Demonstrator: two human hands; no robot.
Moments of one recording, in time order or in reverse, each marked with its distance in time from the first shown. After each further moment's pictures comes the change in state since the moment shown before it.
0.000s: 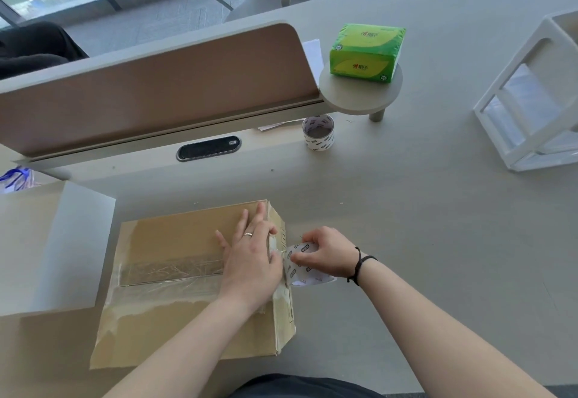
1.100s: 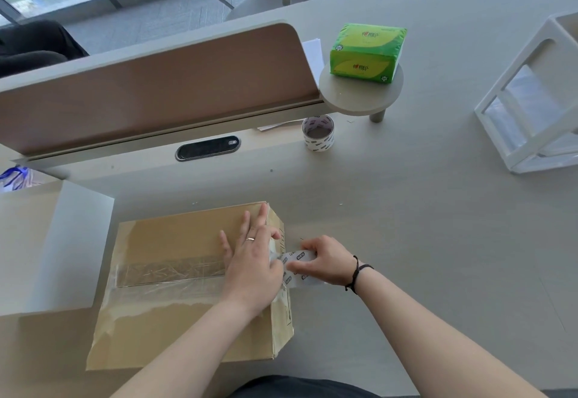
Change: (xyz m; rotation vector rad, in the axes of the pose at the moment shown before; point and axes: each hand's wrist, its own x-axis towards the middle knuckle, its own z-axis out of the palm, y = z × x) left_hand -0.002 0.002 0.003 0.026 -0.078 0.012; right_hand 0.001 0.015 0.013 0.039 -0.040 0.057
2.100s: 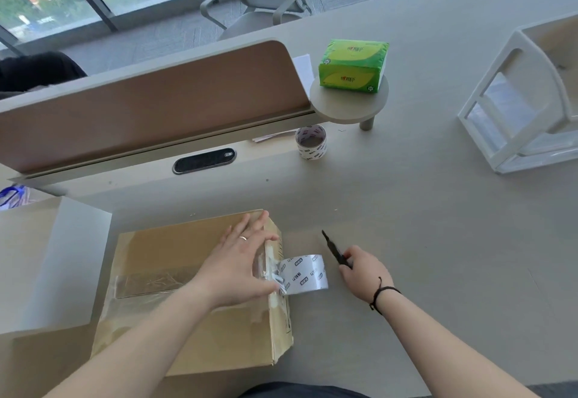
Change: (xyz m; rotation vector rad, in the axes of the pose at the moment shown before) left_hand 0.014 -0.021 -0.045 0.178 -0.332 0.205; right_hand -0.022 0.077 -0.001 -0.192 0.285 0.367
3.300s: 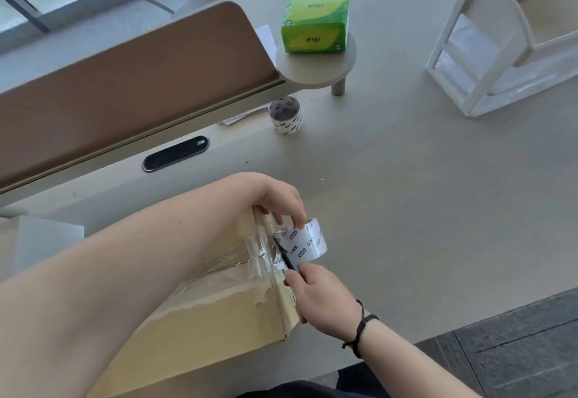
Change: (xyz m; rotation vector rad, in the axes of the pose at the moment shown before) left_hand 0.130 0.055 -0.021 0.093 -0.747 -0.040; right_hand -0.131 -0.105 0.010 0.475 -0.196 0.010
